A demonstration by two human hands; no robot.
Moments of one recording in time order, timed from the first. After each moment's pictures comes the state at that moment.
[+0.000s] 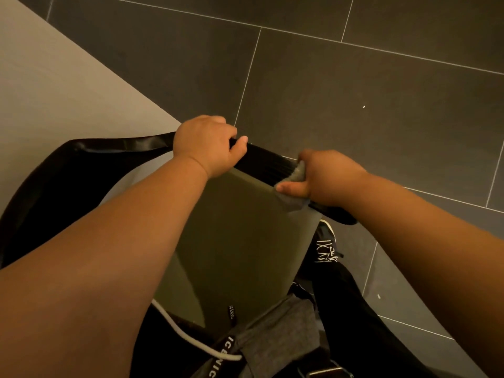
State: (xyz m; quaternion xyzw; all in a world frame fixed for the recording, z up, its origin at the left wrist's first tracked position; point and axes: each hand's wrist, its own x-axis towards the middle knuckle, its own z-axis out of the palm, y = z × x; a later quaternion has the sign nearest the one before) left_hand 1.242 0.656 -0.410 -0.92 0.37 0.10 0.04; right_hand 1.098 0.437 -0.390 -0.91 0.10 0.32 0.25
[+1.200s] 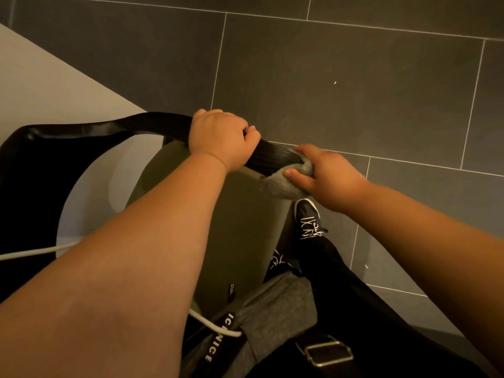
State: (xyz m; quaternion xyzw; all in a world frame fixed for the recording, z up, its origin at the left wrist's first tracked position) left_hand 1.151 0.570 -0.408 -0.93 0.36 0.10 0.07; right_hand 0.977 0.399 -0.401 -0.89 0.15 0.19 0.39
